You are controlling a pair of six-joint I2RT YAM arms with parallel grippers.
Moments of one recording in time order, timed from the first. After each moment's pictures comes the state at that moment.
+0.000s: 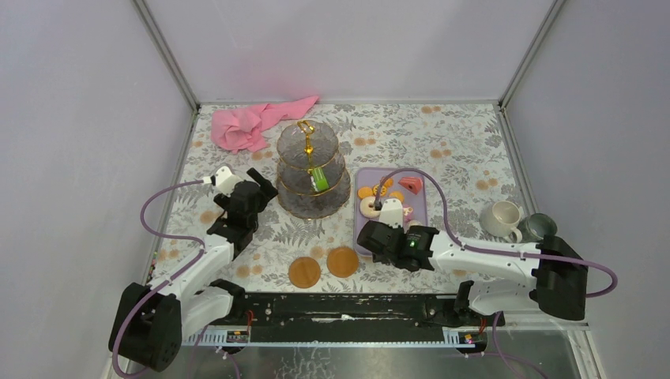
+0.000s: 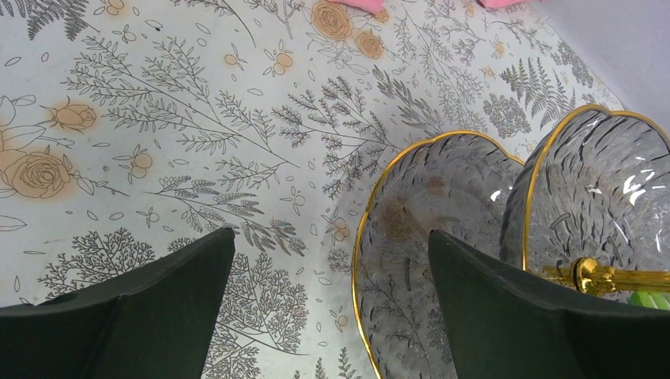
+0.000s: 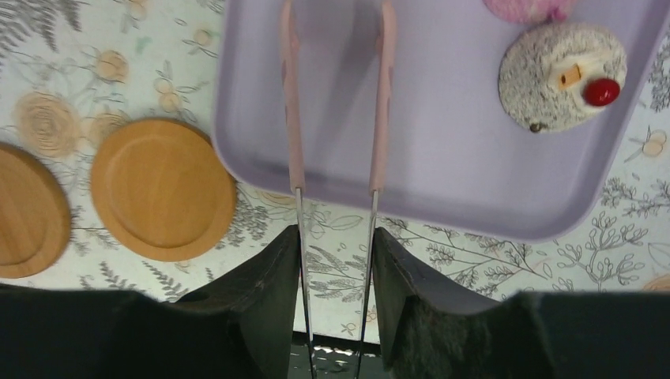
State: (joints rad) left arm -0.33 1.02 0.44 0.07 -0.52 -0.78; right arm 1.16 1.26 0.80 -0.69 0.51 0.90
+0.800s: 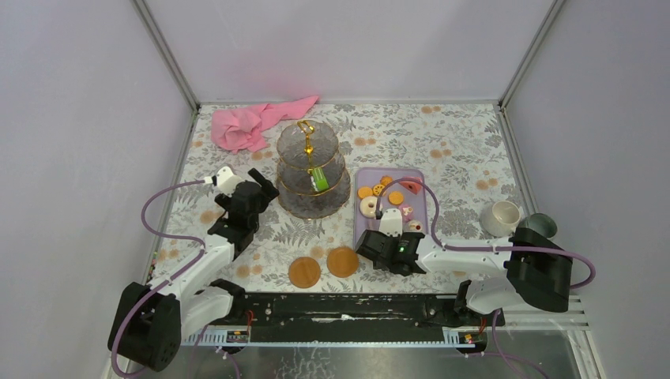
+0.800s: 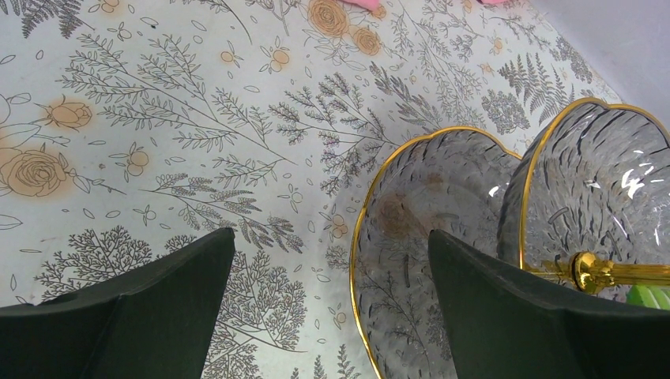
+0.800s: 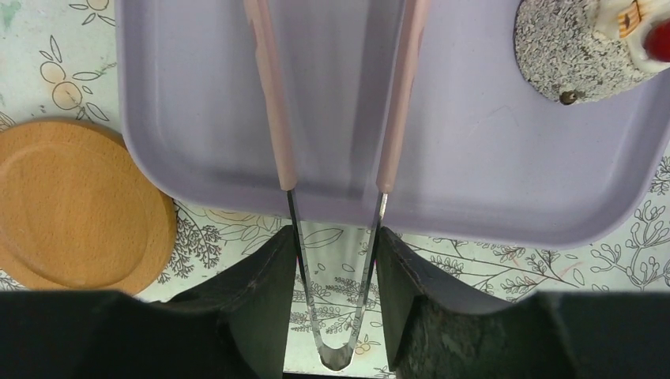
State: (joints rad) left arm -0.34 1.02 0.43 0.07 -0.53 -0.78; right arm 1.17 1.37 0.68 -0.58 0.51 0.99
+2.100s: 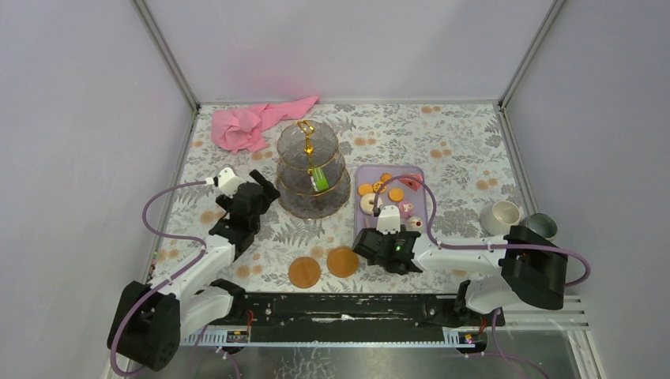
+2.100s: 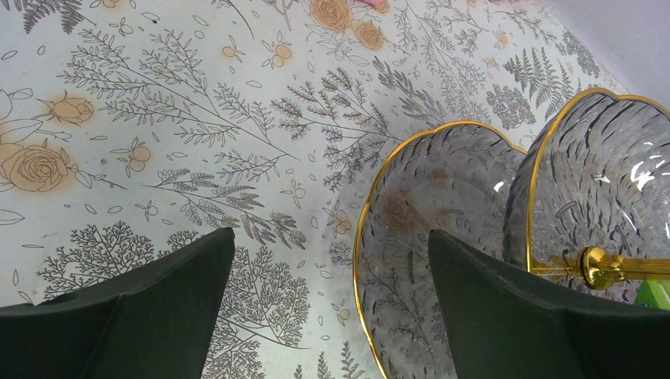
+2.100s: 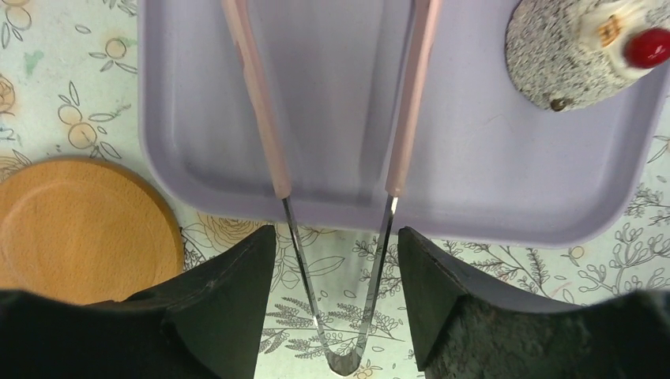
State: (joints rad) left arm -0.36 1.02 0.43 0.07 -0.54 -0.78; right arm 1.17 1.40 0.70 -0.55 0.57 0.98
